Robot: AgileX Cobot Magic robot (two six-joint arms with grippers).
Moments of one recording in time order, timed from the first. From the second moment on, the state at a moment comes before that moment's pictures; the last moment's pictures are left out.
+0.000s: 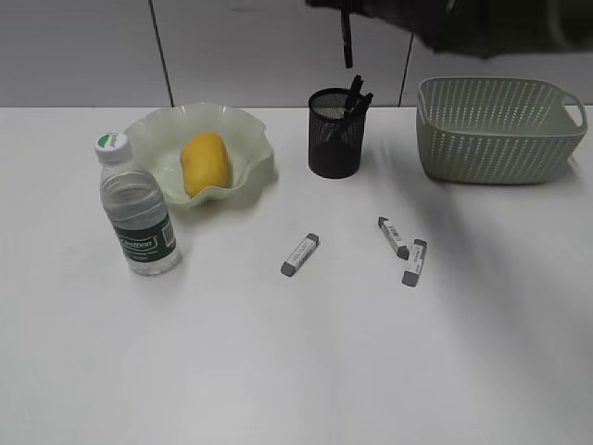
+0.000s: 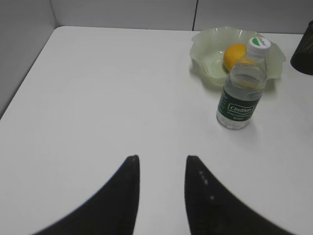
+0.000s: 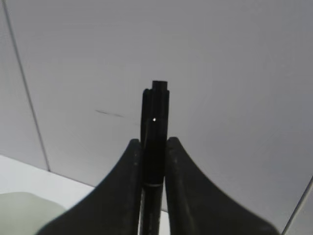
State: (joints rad) left arm -0.19 -0.01 -0.54 0.16 1.06 -0.23; right arm 0.47 2.07 -1.50 0.33 -0.41 -0.29
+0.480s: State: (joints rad) left arm -0.19 -0.01 -0.54 0.16 1.06 -0.23; right arm 0.47 2.33 -1.49 0.20 -0.73 -0.16
